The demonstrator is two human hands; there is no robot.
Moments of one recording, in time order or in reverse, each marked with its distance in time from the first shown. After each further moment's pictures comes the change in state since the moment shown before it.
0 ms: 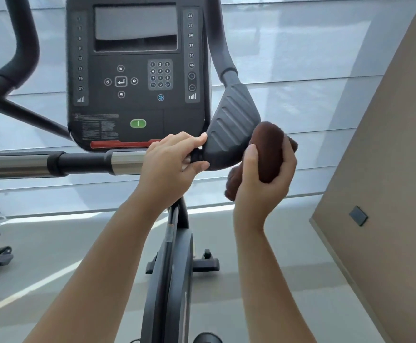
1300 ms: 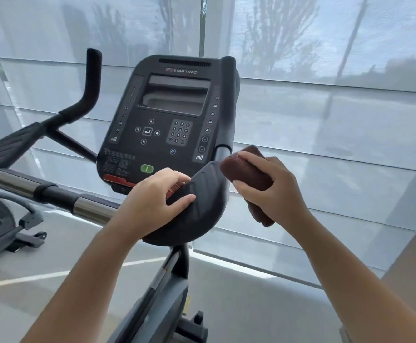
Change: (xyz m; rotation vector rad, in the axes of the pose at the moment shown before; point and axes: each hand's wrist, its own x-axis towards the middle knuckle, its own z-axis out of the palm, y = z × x) left_hand 0.068 0.039 0.027 0.171 0.047 -0.257; right_hand 0.219 -0.022 0.028 -0.411 -1.203 -0.421
